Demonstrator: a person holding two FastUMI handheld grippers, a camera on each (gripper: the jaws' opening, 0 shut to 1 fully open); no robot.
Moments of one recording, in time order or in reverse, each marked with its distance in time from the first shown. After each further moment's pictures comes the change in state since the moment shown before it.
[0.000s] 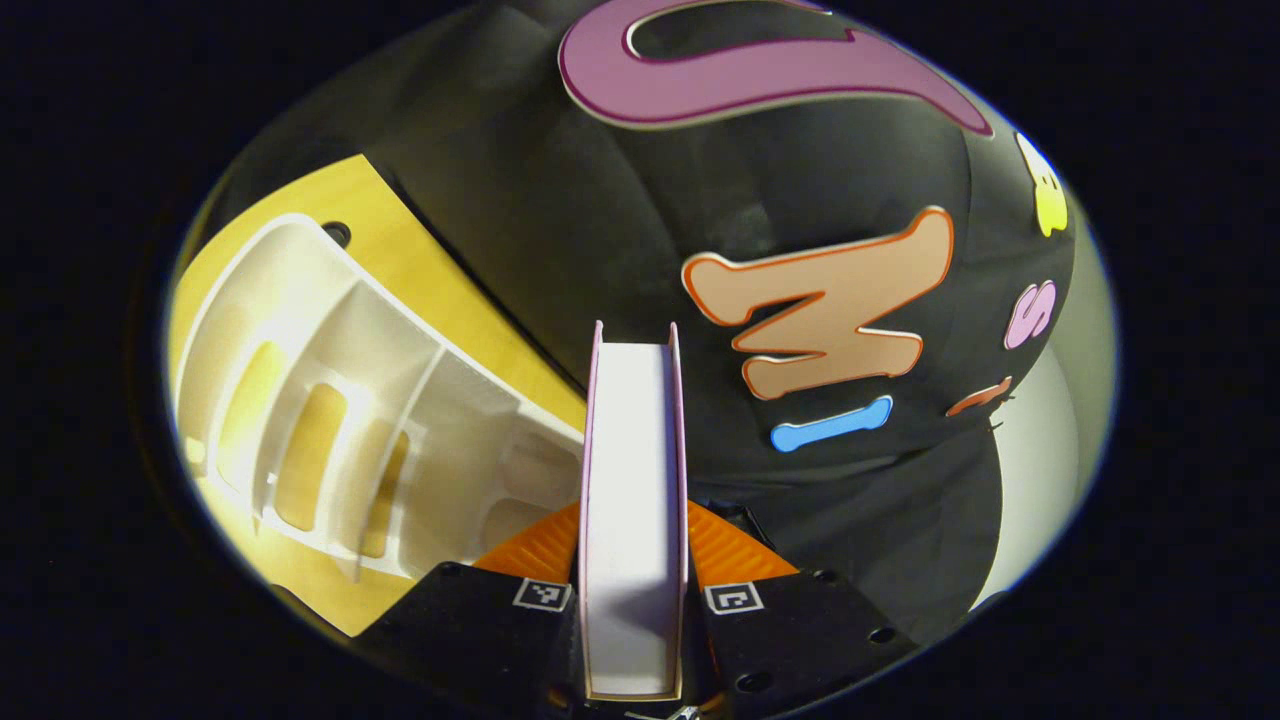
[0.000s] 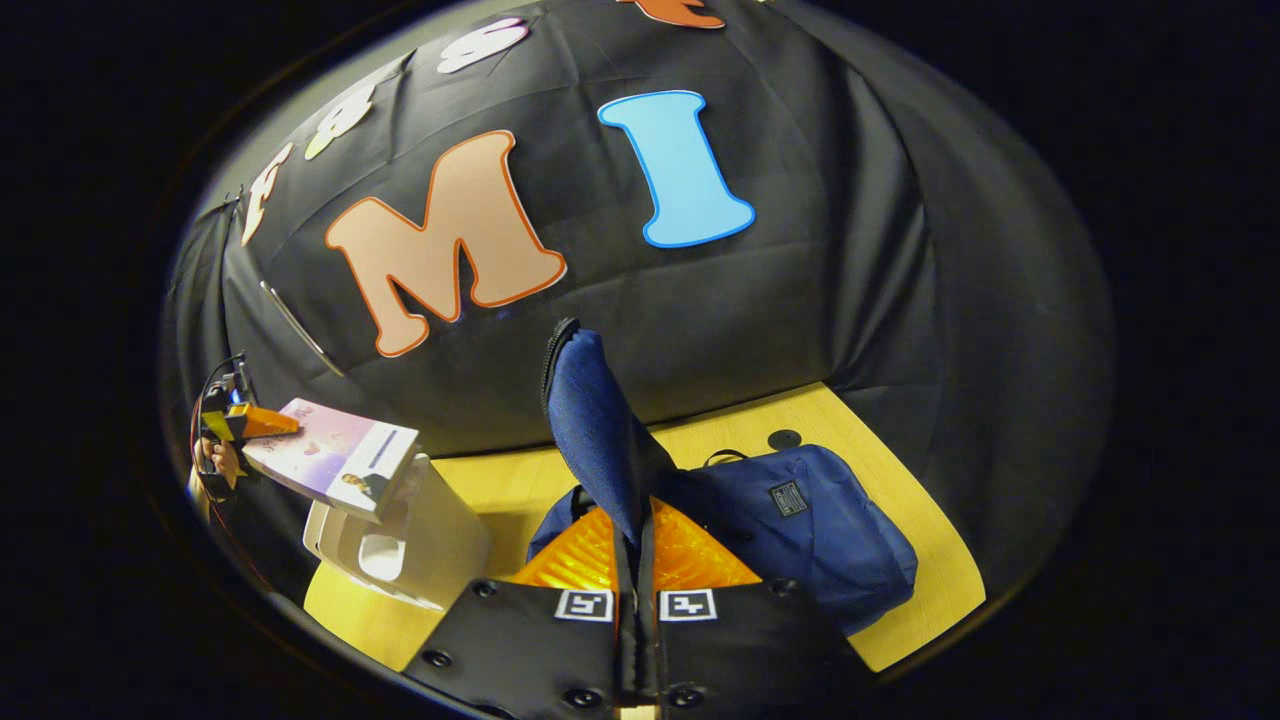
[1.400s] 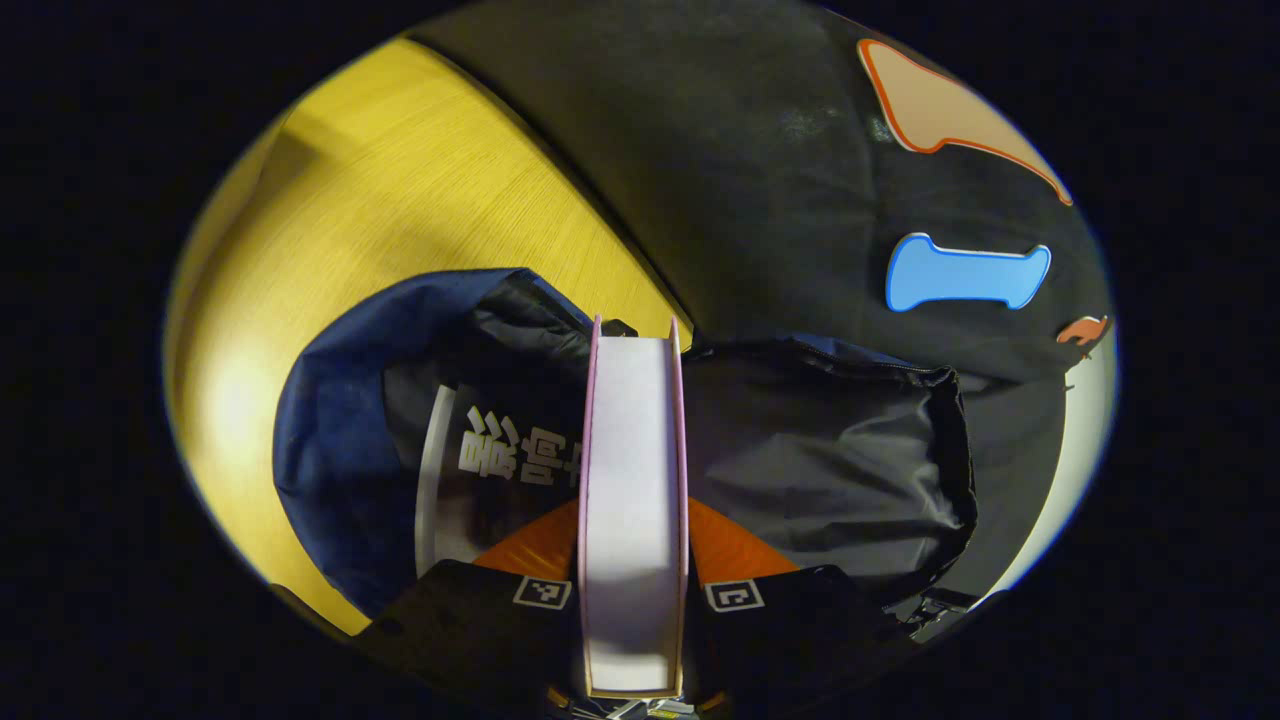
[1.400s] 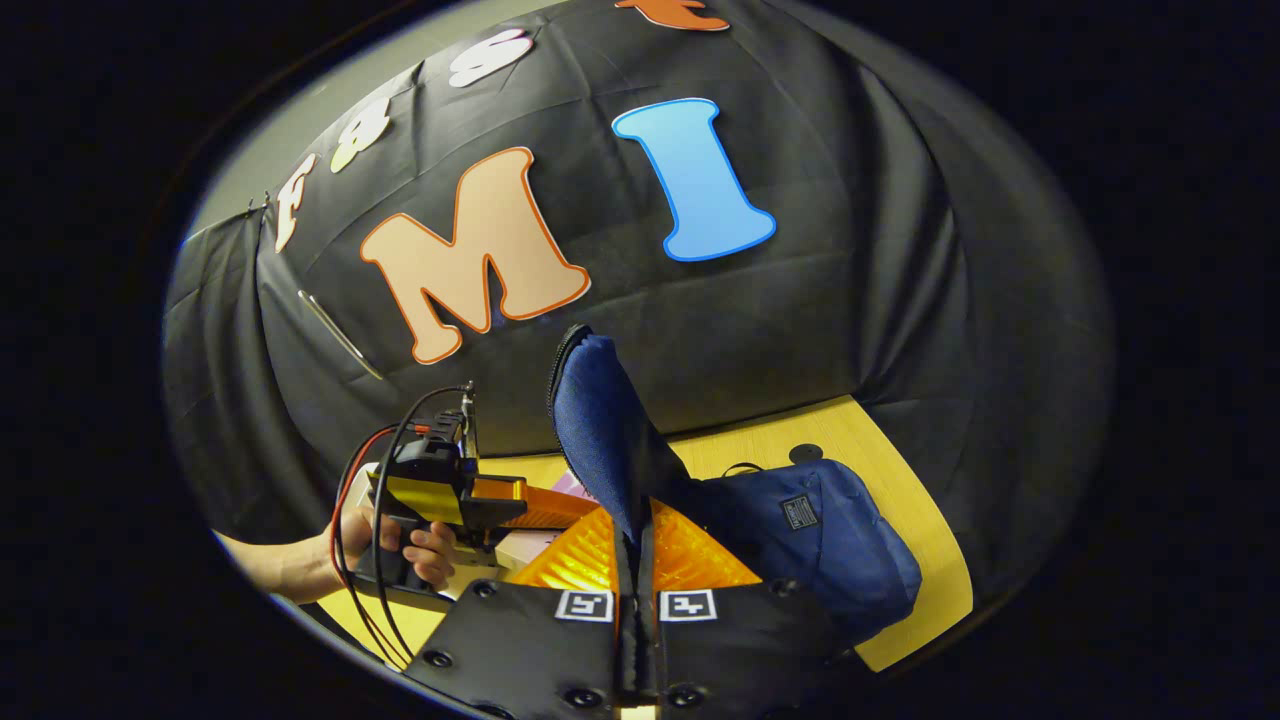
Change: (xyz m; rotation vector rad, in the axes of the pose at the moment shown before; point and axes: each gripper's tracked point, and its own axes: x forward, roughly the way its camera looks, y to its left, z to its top) left arm 0.266 -0.015 -0.253 -0.139 0.292 0.060; right arm -0.006 -0.012 0.016 -0.032 -0.013 0.135
